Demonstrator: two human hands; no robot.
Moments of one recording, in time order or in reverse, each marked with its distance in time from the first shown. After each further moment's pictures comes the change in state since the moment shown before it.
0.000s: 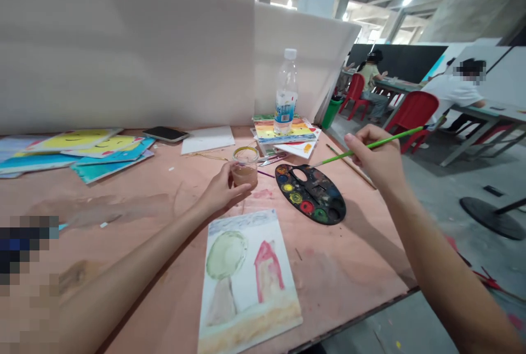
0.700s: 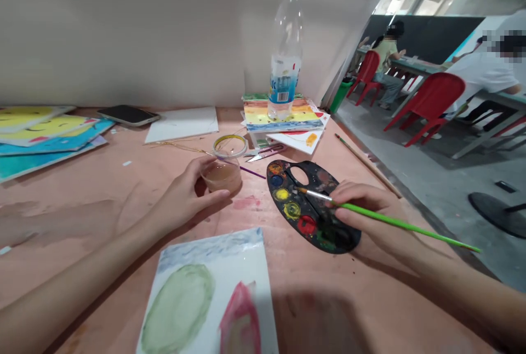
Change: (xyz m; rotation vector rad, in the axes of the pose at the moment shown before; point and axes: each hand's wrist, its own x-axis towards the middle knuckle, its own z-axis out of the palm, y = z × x) left_hand 0.001 0.002 -0.003 0.162 0.033 -0.140; right_hand -0.063 0.038 0.021 0.336 -0.355 0.286
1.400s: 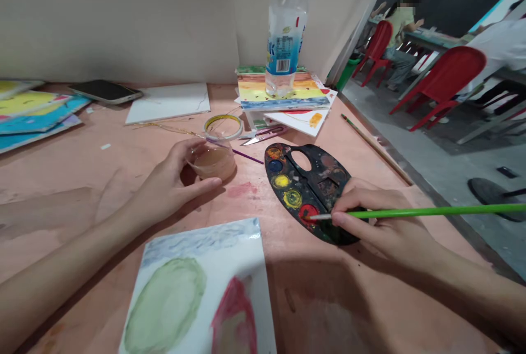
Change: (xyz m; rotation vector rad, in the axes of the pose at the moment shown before) left_hand -0.001 0.008 -0.003 0.030 -0.041 0.013; right_hand -0.009 -0.007 -0.005 -0.523 -0.264 -0.214
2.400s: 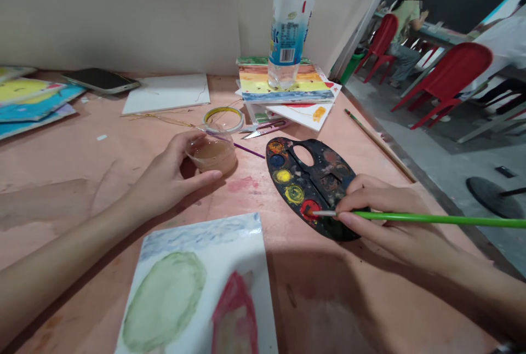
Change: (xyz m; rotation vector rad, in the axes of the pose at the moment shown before) left_hand -0.002 0.012 0.000 0.066 -0.014 -0.055; right_hand -0.004 -0.005 -0.008 -0.039 -0.096 0.025
